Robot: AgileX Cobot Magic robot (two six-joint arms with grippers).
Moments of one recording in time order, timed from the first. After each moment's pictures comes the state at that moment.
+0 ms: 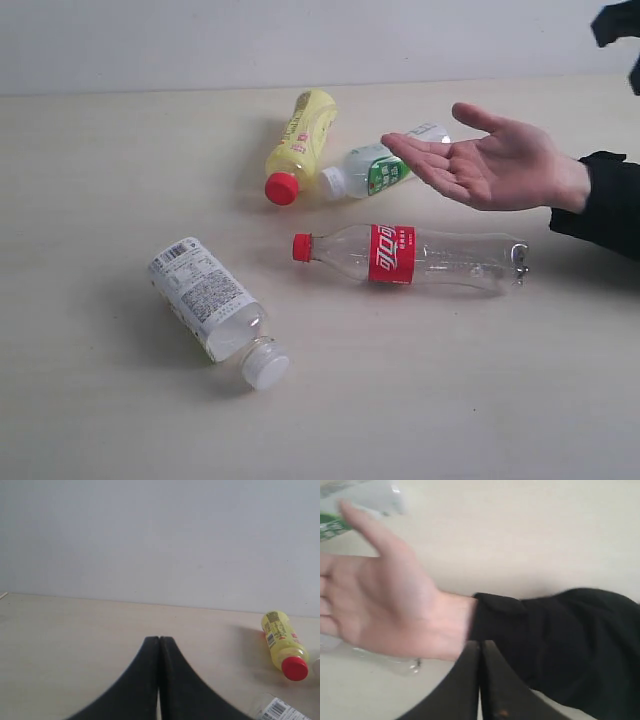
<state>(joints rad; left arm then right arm) 0.08 0.01 0.00 0.07 0.11 -0.17 0.05 1.52 -1.33 0.04 1.06 -0.10</state>
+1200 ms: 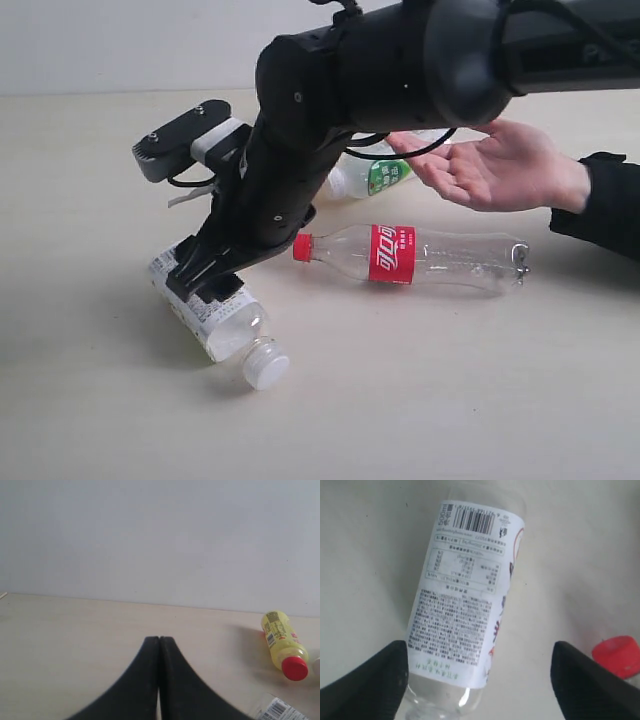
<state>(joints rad) 0.08 0.01 0.00 0.07 0.11 -0.17 0.86 1.96 -1.38 0.19 0.69 -0.18</state>
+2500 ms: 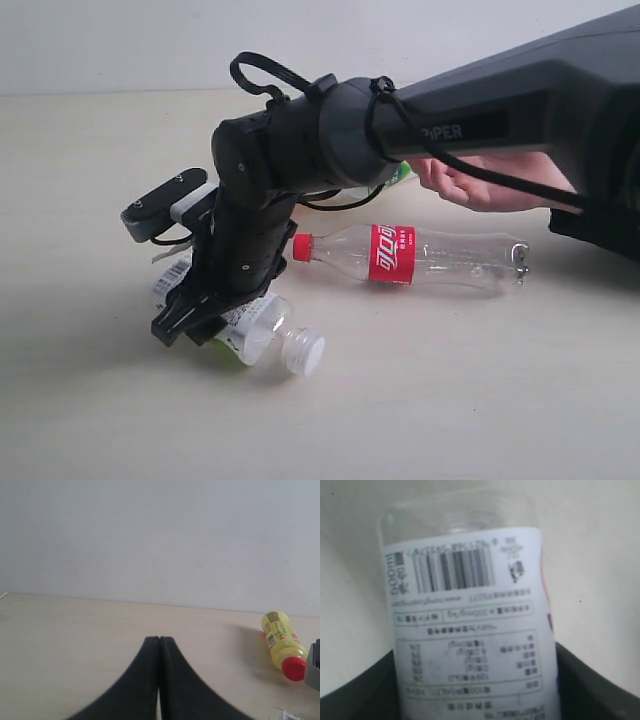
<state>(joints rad) 0.08 0.01 0.00 0.07 0.11 -0.17 0.88 2.18 -1.49 0.23 0.70 -0.19</state>
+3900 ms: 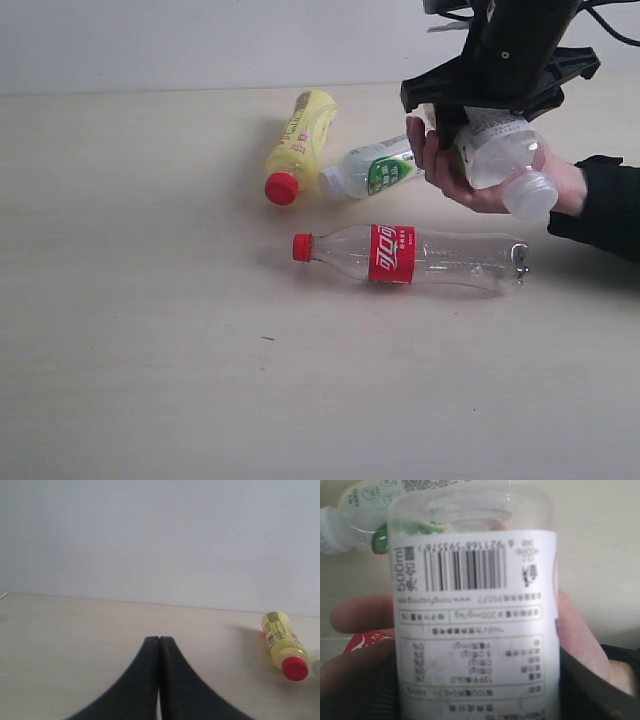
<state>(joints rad) 0.08 0.01 0.00 0.07 0.11 -0.17 0.39 1.83 -1.45 -0.15 1.00 0.29</state>
